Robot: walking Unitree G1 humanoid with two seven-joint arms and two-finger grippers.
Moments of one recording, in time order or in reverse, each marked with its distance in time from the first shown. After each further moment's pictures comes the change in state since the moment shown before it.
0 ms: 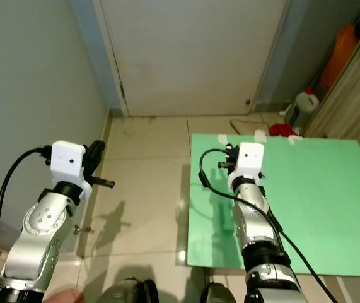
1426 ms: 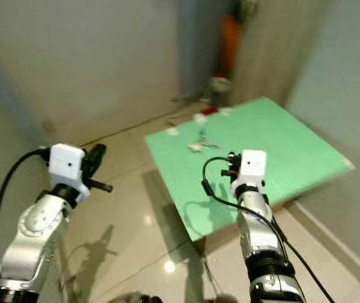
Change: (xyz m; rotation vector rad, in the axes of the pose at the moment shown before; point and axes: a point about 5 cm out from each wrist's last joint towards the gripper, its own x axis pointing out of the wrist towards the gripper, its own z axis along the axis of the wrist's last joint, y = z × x) left arm -0.002 0.004 -0.003 0.011 -0.006 -0.070; right arm -0.013 -0.012 -0.014 0.000 0.056 -0.023
